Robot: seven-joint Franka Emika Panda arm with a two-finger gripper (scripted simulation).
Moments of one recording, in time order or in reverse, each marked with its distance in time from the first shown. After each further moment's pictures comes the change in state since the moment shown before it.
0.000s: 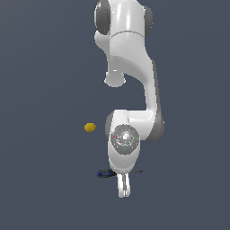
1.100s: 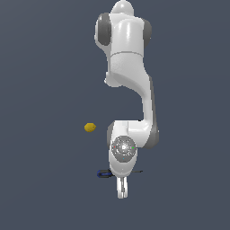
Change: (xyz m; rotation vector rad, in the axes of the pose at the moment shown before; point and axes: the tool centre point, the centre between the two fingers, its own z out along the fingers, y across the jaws) arm 0.000 0.000 0.057 -0.002 0.002 0.031
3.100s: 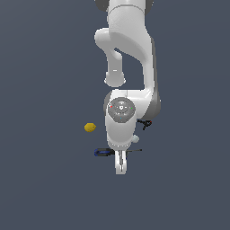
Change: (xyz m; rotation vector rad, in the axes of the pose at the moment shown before) arm 0.004 0.065 -0.089 0.000 -0.002 0.000
